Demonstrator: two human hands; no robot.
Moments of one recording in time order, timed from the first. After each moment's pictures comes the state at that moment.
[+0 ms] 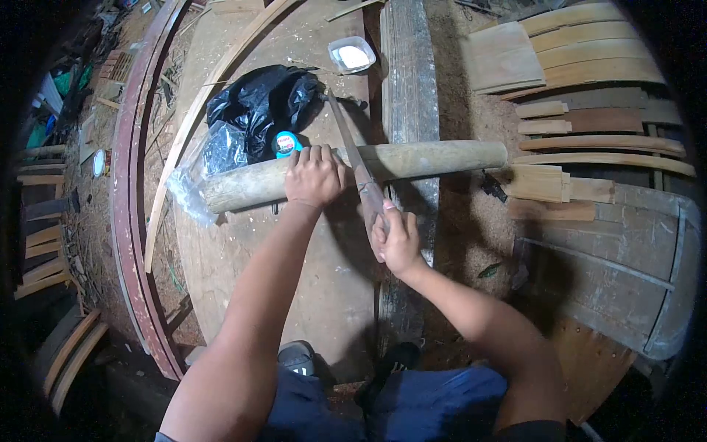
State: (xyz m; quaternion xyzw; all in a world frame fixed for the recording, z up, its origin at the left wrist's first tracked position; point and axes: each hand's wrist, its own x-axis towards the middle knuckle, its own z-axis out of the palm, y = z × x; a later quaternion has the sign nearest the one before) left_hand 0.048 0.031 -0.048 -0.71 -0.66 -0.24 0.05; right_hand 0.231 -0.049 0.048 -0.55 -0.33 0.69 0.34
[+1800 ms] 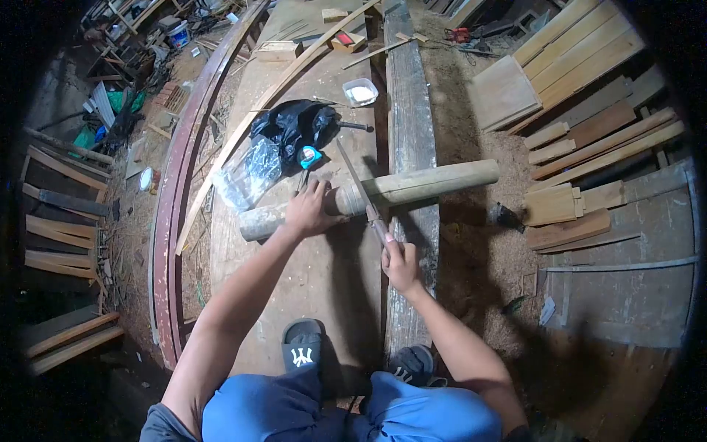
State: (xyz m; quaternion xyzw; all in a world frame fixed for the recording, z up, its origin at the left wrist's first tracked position) left_hand 0.014 -0.064 0.001 -0.74 -0.65 -0.05 -0.15; right_hand 0.275 -0.155 -0.001 -0.54 -0.42 0.62 0.38
